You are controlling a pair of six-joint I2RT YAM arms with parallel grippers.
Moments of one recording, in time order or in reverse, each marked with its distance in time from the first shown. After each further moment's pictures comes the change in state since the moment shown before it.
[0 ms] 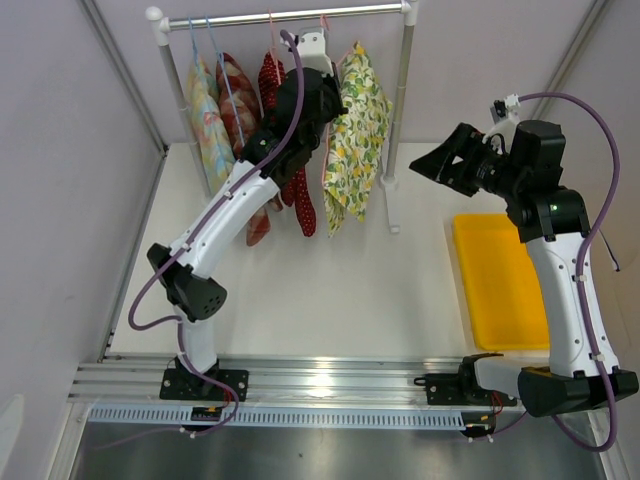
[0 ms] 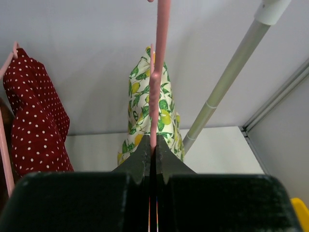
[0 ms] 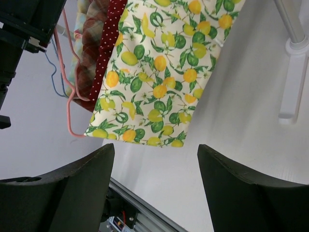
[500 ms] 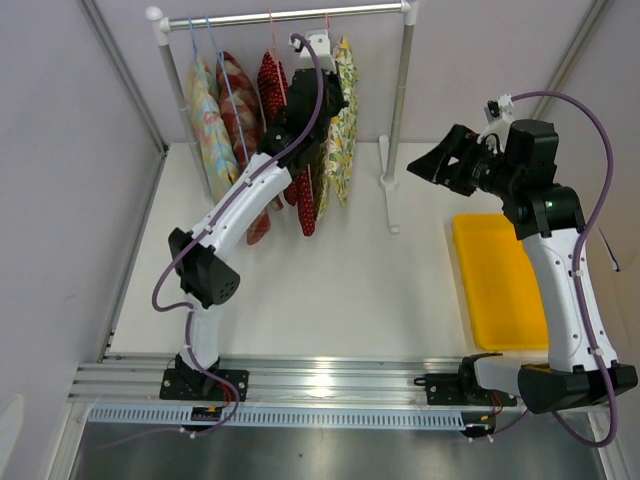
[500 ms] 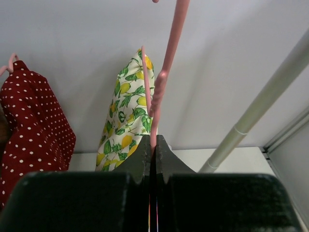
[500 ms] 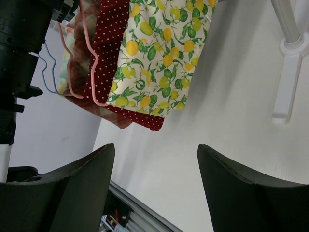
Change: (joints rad) left arm 0.056 0.132 0.021 0.181 -0.008 0.051; right arm 0.015 0.016 0.000 -0.006 0.019 -0.037
